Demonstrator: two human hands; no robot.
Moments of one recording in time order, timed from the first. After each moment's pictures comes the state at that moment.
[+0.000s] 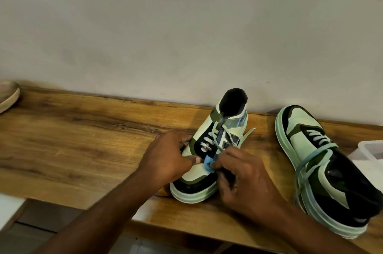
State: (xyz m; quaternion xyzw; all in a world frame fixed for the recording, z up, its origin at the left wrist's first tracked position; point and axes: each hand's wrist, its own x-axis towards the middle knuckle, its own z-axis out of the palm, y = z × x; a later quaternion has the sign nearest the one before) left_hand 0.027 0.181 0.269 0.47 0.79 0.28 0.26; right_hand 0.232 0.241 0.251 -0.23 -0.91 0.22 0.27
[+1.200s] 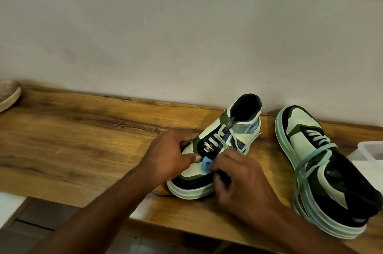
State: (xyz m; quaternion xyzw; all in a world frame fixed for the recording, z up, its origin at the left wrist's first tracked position) left_hand 0.019 0.183 0.260 0.51 0.75 0.33 0.28; right_hand 0.229 0.227 0.259 -0.25 -0.91 0.22 0.25
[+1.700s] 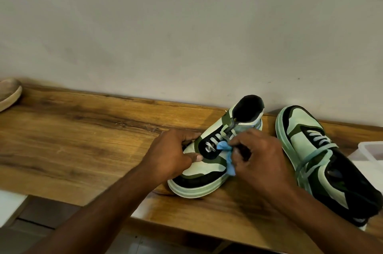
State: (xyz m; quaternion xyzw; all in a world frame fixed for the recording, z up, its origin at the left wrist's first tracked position) left_hand 0.019 0.184 0.260 0.52 0.75 0.31 0.26; right_hand 0.235 0.268 0.267 -0.33 -0.87 0.18 0.33
